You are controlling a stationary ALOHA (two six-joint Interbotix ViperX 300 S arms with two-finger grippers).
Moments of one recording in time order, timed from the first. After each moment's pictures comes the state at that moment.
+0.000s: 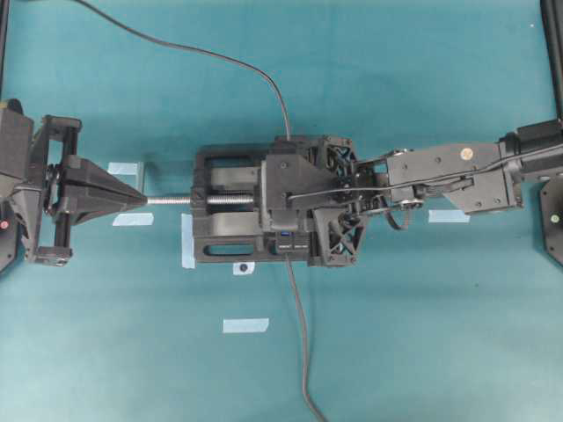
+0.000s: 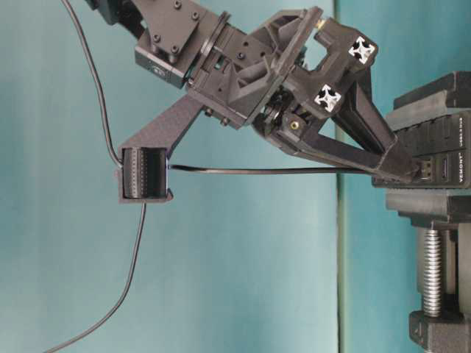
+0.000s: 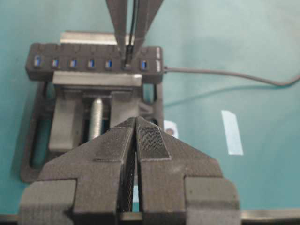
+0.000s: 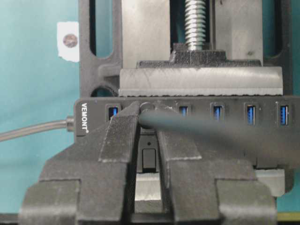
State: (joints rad) left arm -0.02 -0.75 1.11 0.00 0.03 -0.06; right arm 0.02 0.11 0.48 -0.11 0.40 0.12
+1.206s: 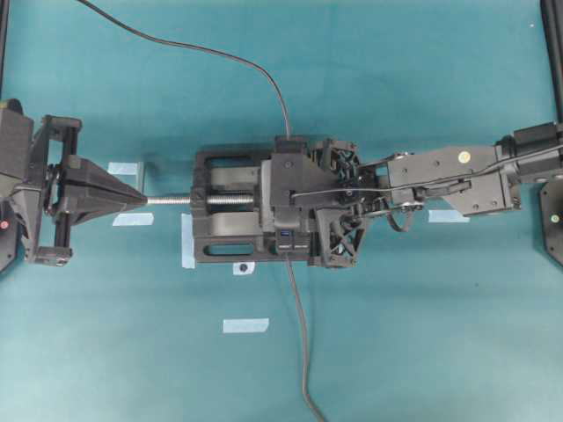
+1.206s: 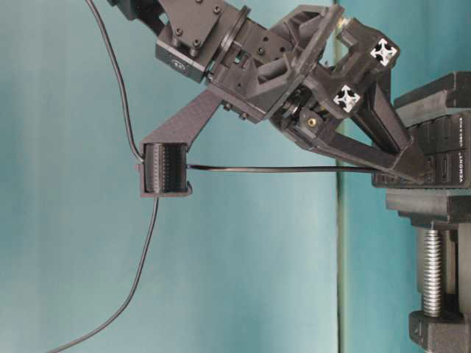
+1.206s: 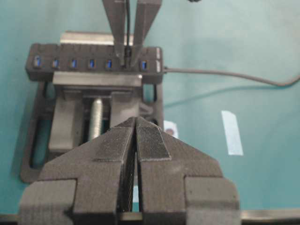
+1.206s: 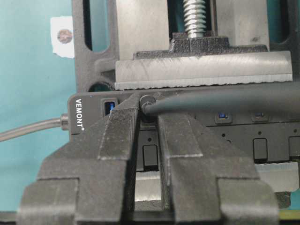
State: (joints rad) left arm -0.02 -0.75 1.11 0.00 0.03 -0.06; right arm 0.02 0.13 0.51 -0.11 0.38 0.15
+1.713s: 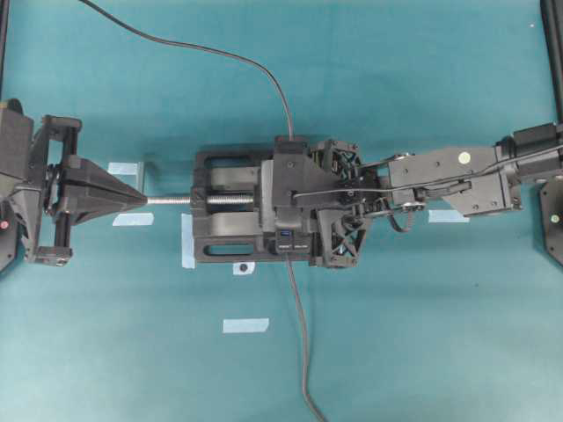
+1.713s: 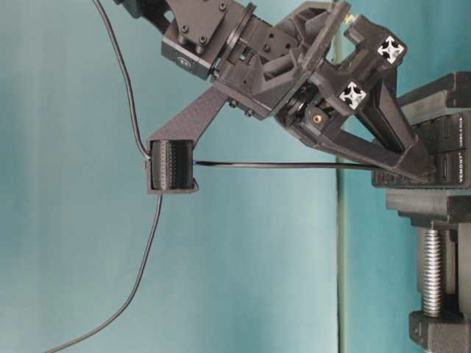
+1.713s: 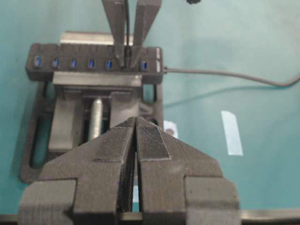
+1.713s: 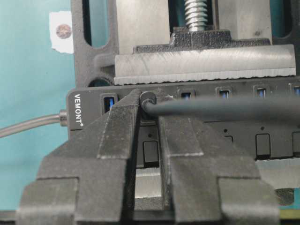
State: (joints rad) left arm -0.02 -0.75 1.11 0.00 0.03 -0.06; right arm 0.02 0.13 0.52 -0.12 0.38 0.16
